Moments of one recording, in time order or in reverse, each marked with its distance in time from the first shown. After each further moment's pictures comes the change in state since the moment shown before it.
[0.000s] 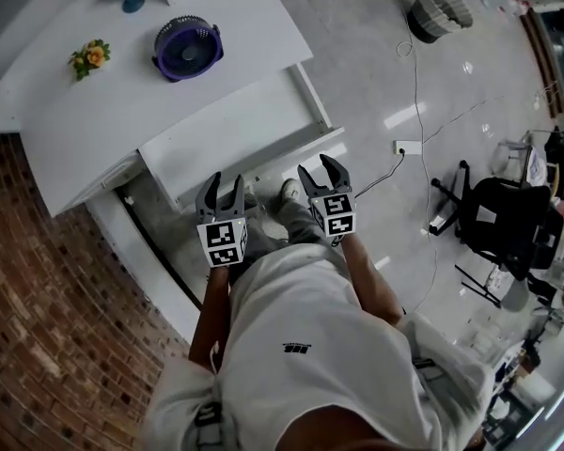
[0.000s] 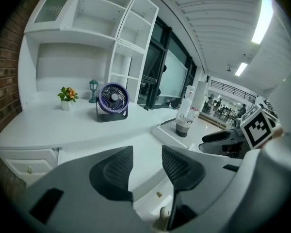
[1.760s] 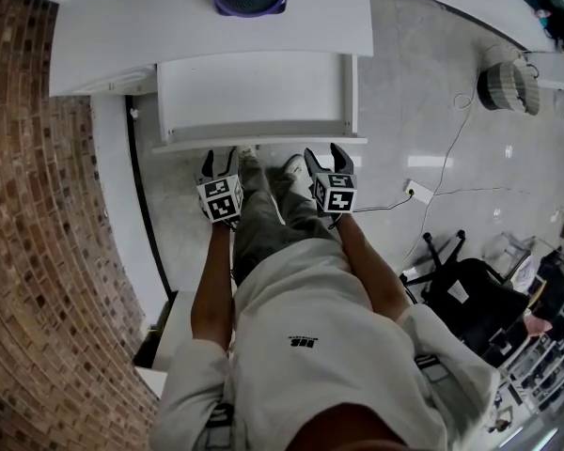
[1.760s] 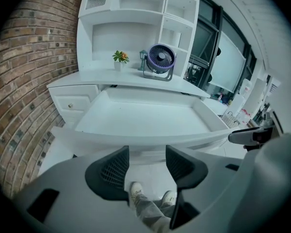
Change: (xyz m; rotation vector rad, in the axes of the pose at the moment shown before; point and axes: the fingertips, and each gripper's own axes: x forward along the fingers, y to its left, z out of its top) left arm 0.027 0.019 -0.169 -0.381 0.200 0.484; right arm 0.083 -0.034 -0.091 -0.003 0.186 0.238
